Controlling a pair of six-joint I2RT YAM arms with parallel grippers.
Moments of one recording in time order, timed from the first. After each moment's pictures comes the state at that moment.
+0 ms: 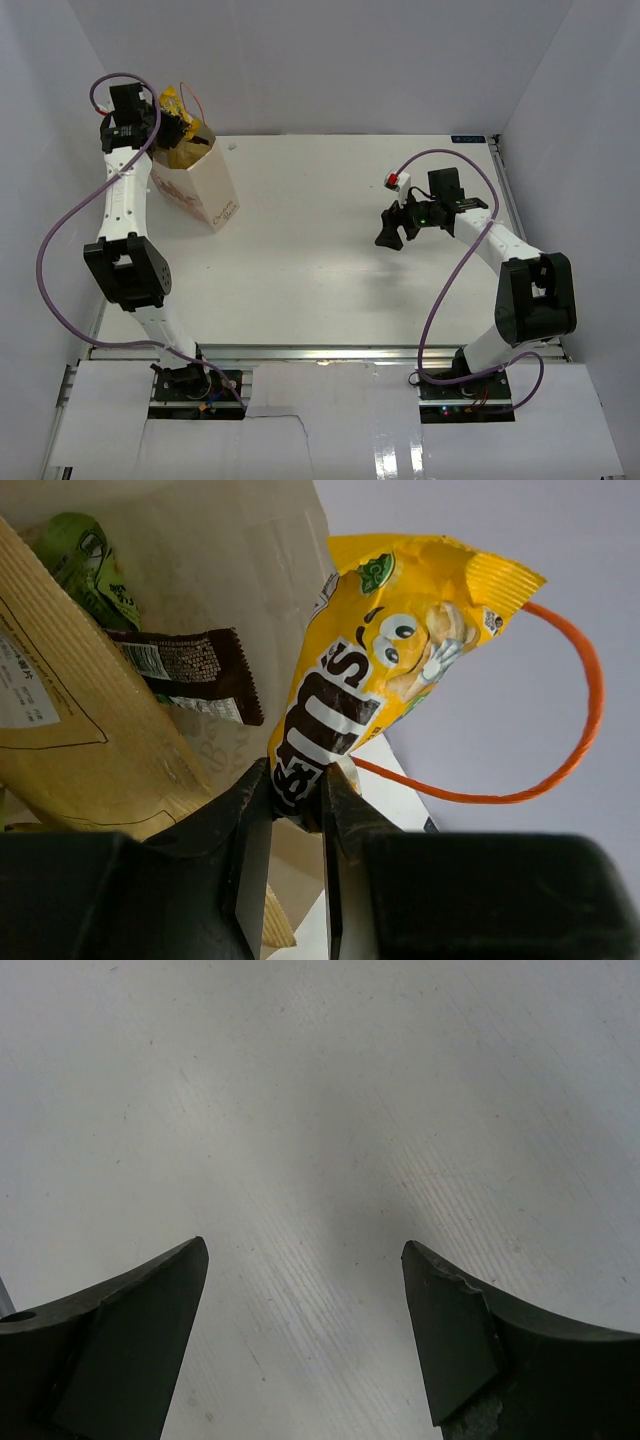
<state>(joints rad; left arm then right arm) 0.17 1.85 1.97 -0.63 0.10 -0.97 0.22 1.56 1.07 -0.39 -0.74 -0.48</state>
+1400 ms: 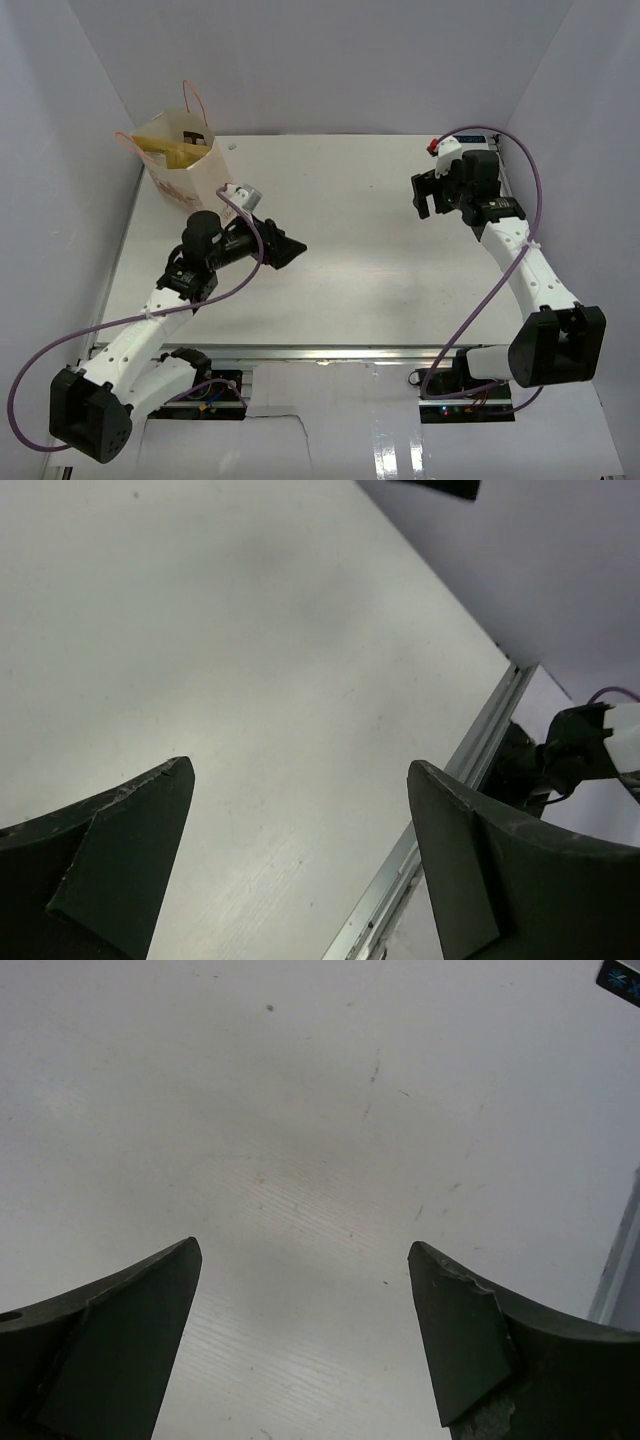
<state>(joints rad) -0.39 0.95 0.72 0.08 0.56 -0.37 0.15 1.33 1.14 -0.40 -0.21 -0.28</state>
